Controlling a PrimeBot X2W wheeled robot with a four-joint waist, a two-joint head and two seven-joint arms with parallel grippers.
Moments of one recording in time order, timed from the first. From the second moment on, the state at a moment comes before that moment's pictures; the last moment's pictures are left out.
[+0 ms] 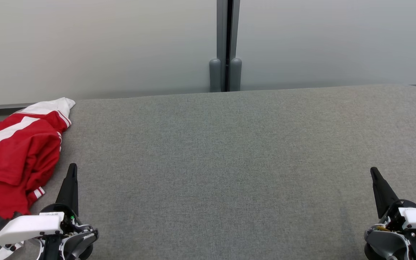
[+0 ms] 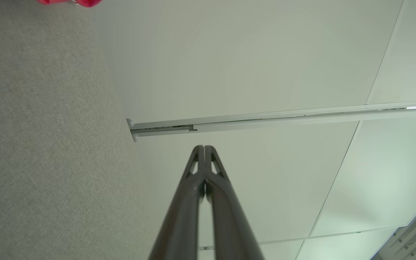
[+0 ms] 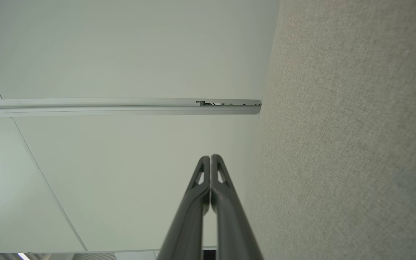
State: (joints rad) left arm -0.10 0.05 0.11 0.25 -1.61 -0.13 0.11; right arm -0.11 -0.05 -0.11 0.24 1.61 0.13 0.11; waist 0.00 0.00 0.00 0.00
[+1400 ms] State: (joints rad) left arm -0.04 0.04 0.01 0.22 -1.17 -0.09 -0.02; right arm -0.05 -0.06 -0.01 0.16 1.03 0.13 -0.02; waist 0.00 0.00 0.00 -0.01
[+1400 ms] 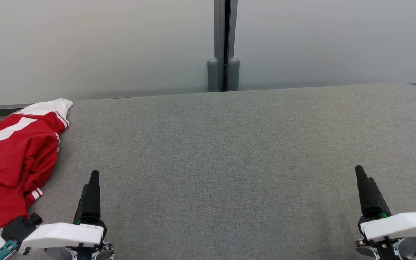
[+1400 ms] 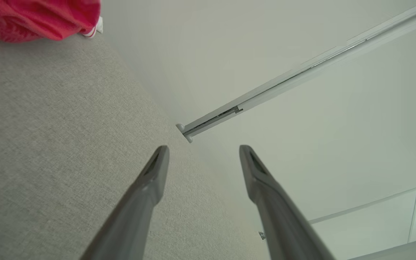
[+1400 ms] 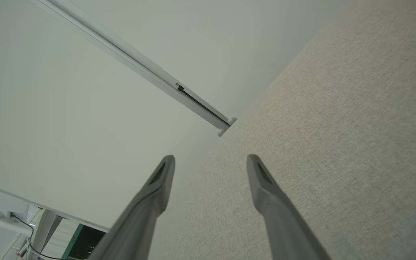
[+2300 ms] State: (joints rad) left arm 0.00 0.04 -0.02 0.24 -0.73 -0.06 -0.11; right arm -0.02 -0.05 0.04 0.15 0.59 0.13 -0.11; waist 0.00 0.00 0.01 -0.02
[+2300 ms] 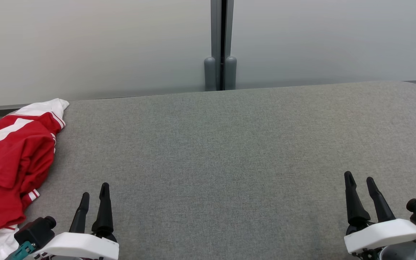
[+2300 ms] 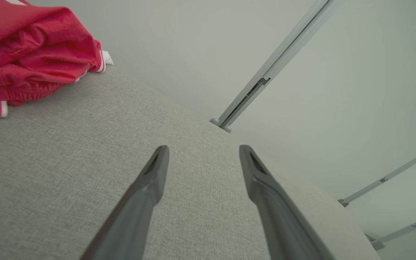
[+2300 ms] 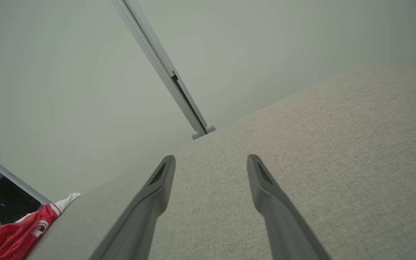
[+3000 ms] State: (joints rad) left arm 0.02 0.04 -0.03 0.23 -0.49 -0.05 -0.17; right arm -0.01 -0.05 0.05 0.15 0.34 0.13 -0.17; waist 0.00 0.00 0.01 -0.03
